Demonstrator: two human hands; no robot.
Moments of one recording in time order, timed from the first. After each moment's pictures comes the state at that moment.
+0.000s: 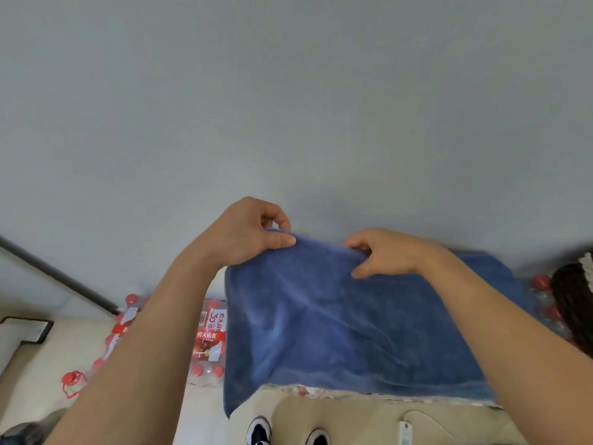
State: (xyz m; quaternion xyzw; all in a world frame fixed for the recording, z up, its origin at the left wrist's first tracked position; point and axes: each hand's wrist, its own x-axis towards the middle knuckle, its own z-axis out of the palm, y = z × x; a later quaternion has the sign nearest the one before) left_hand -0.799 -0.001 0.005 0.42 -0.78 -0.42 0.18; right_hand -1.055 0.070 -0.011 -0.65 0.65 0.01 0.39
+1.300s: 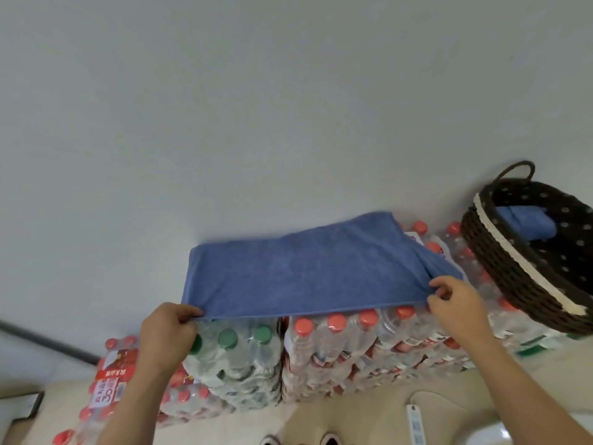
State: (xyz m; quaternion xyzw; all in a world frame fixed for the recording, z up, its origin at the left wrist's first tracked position) left_hand -0.780 0.127 -0.082 0.64 -0.71 -0.25 0.18; right_hand -1.178 0.325 -0.085 -0.30 0.91 -0.26 0.11
